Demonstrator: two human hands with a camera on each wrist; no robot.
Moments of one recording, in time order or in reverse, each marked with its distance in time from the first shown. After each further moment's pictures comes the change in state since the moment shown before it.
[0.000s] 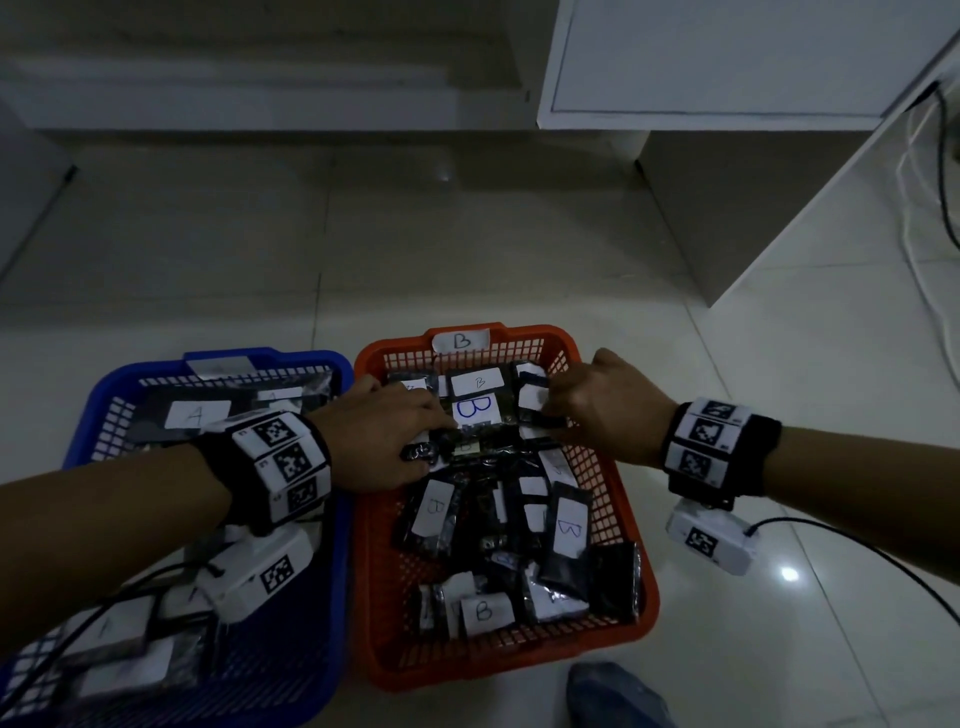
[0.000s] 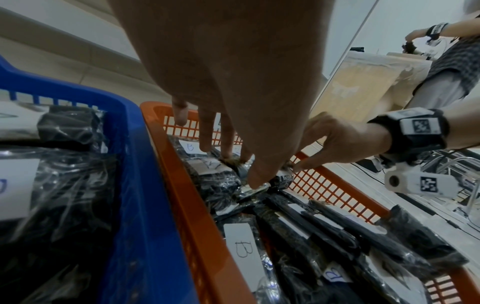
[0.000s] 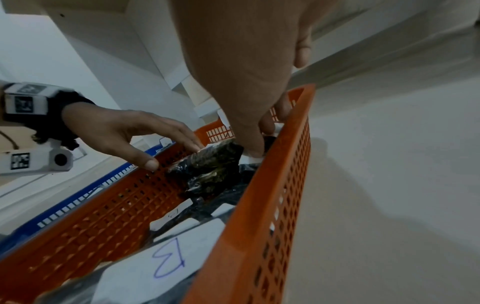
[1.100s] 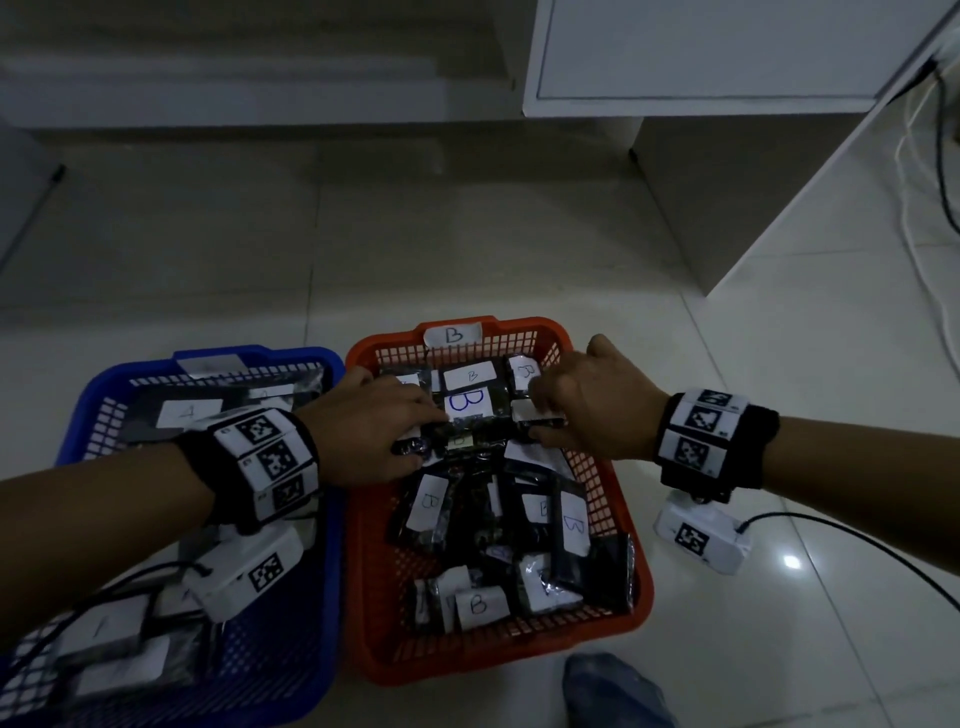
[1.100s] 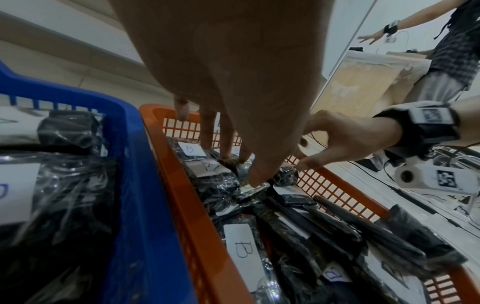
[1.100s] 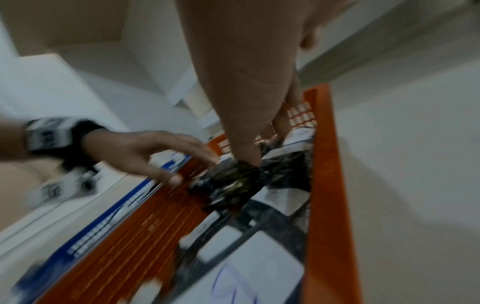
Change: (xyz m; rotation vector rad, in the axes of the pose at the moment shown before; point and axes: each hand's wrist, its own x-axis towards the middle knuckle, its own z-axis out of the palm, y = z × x) left_hand 0.001 -0.002 0.001 0.039 0.012 -0.001; right_hand 0.002 -0.012 -0.015 -0.020 -0.056 0.096
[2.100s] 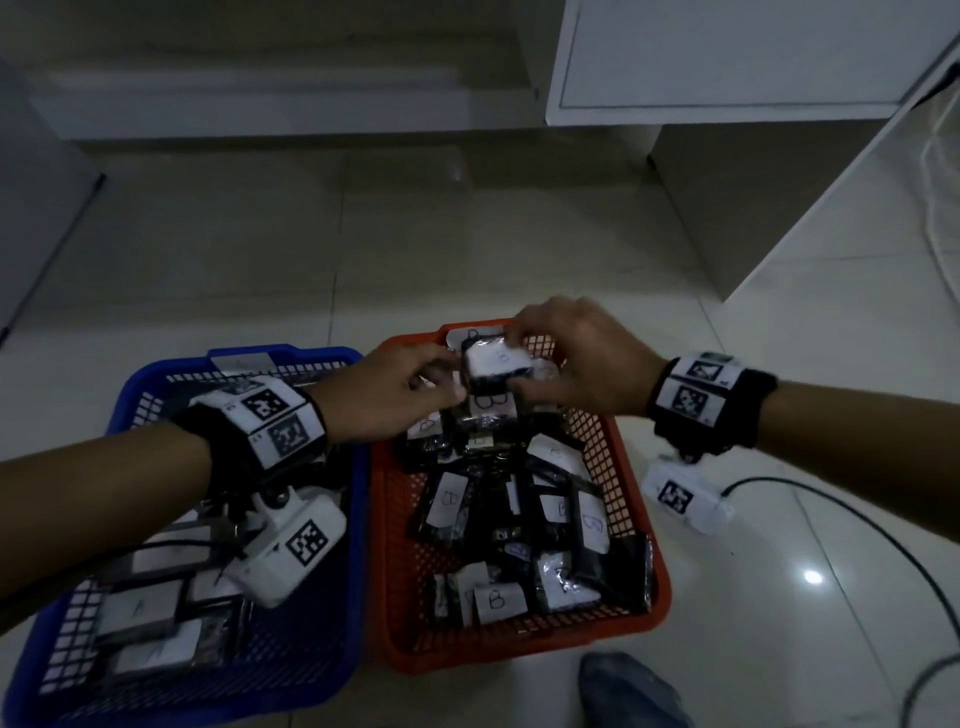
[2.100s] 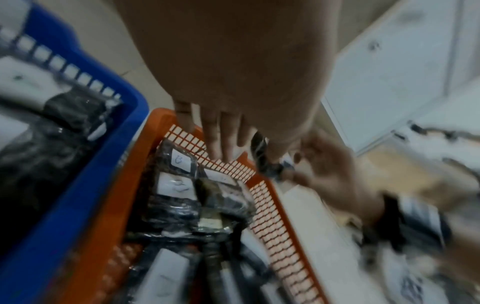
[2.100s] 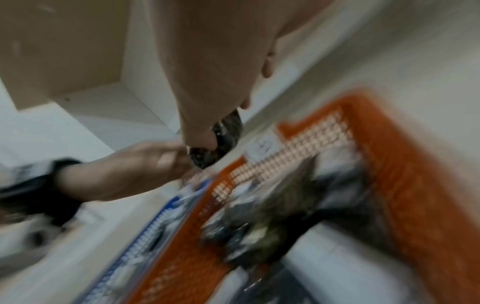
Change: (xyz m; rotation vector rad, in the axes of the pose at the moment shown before) left_hand -0.012 0.004 -0.032 -0.763 0.209 -0.129; right_hand 0.030 -0.003 -0.031 0.539 0.323 -0.034
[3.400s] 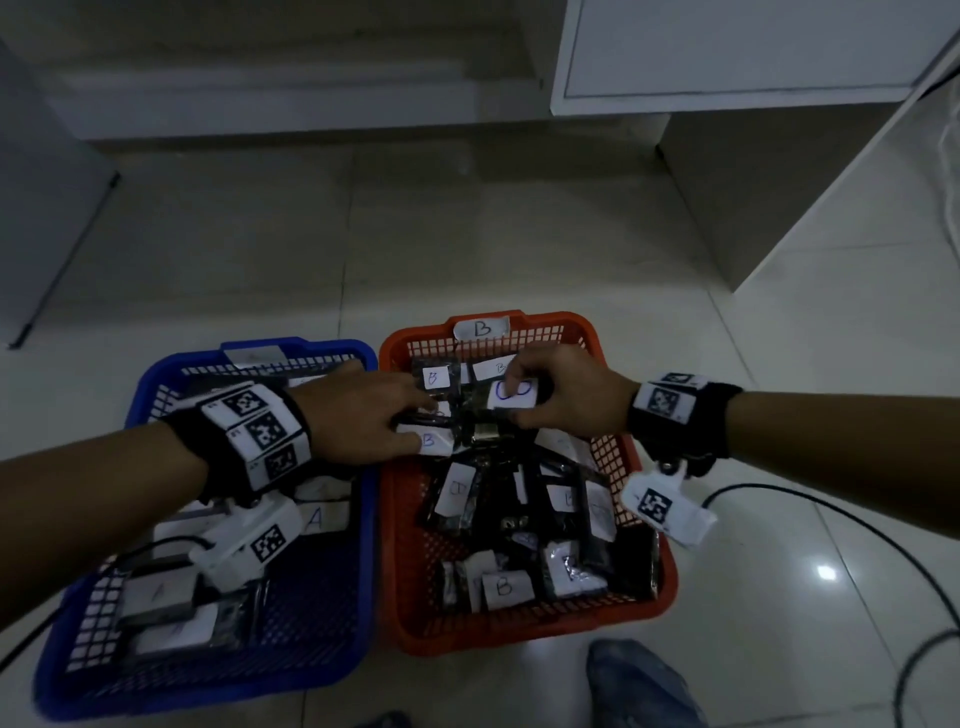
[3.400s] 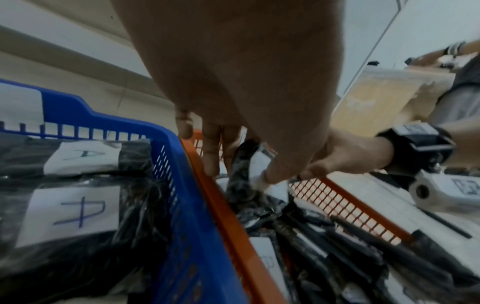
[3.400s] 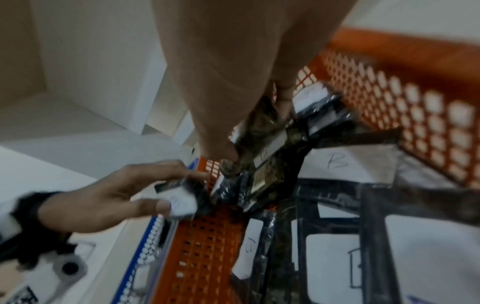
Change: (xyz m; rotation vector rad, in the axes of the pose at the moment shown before) left_hand -0.015 -0.026 -0.005 0.701 -0.229 0.088; right_hand -0.007 0.003 0.040 0.260 -0.198 0.190
